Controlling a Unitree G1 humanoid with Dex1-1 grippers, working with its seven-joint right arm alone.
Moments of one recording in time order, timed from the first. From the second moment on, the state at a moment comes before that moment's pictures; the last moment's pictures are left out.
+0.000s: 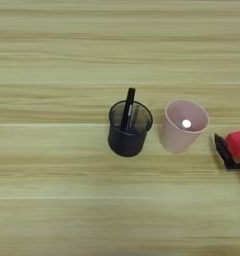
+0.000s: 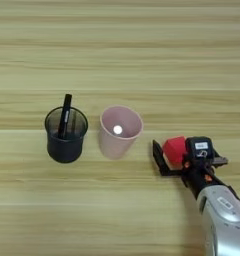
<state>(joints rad) 0.19 -0.34 -0.34 -0.05 0.15 0.17 0.37</state>
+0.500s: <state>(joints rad) 0.18 -0.34 -0.33 -0.03 0.14 0.19 0.37</state>
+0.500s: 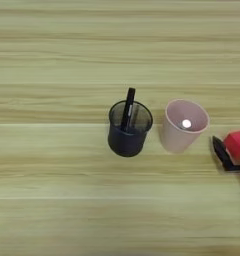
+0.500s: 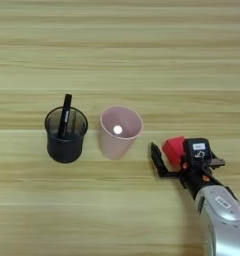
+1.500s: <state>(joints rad) 0.18 -0.34 -0.33 -0.03 0.15 0.19 0.37</state>
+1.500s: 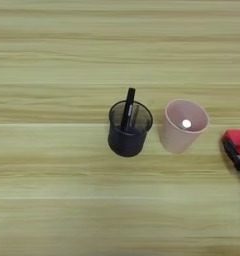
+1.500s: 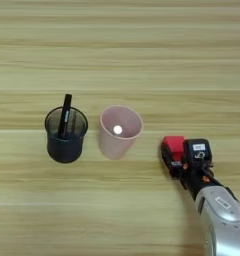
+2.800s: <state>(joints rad) 0.51 -0.39 -0.13 -0.56 0.24 0.34 0.64</state>
